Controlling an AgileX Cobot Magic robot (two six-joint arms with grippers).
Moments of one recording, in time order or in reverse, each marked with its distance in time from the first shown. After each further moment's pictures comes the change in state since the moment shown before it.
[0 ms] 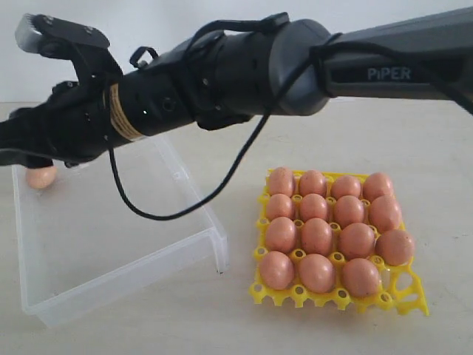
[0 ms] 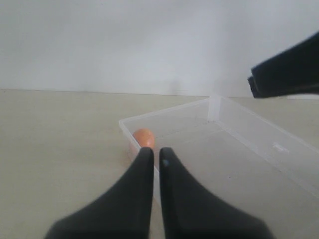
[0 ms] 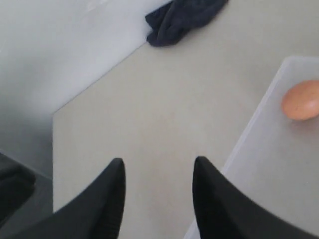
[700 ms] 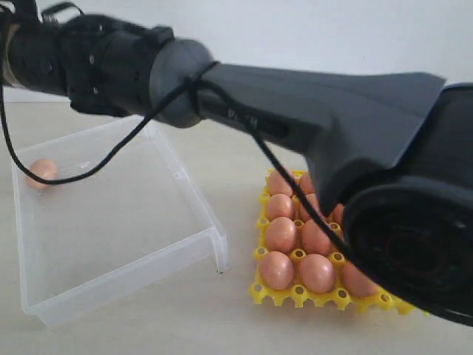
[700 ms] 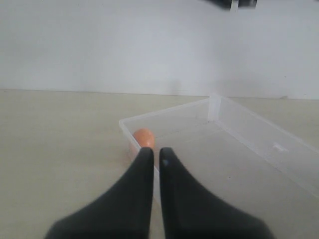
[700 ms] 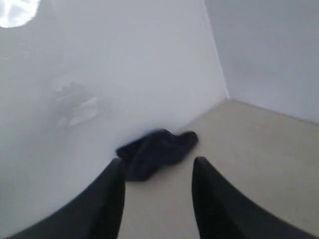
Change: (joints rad) left arm 0.000 0.000 0.000 0.000 0.000 0.000; right arm 0.106 0.306 -0.542 0.427 0.359 -0.373
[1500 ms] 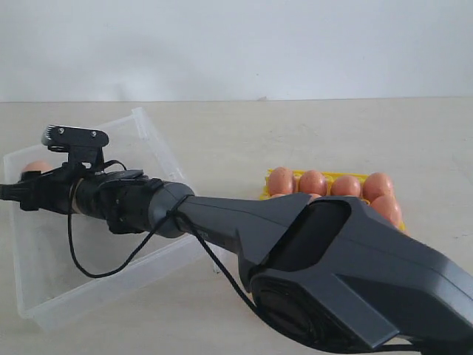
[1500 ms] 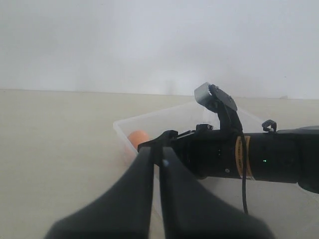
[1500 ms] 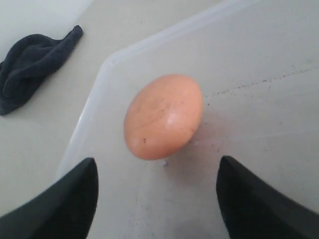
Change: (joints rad) left arm 0.000 0.000 0.000 0.000 0.000 0.000; right arm -0.015 0.440 -0.184 0.019 0.122 0.207
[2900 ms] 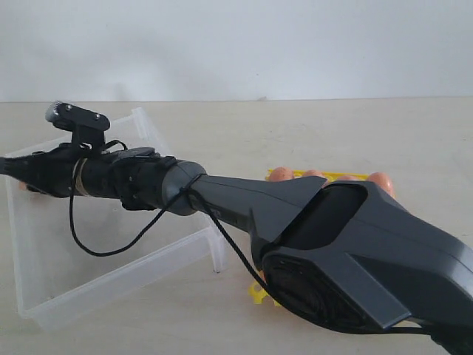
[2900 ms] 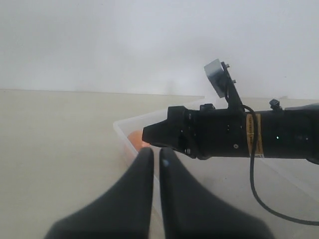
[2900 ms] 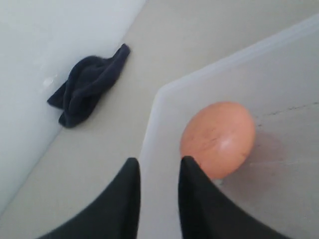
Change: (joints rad) left arm 0.000 0.000 0.000 0.000 0.000 0.000; right arm -0.047 -0.035 -0.004 -0.060 -0.198 0.162
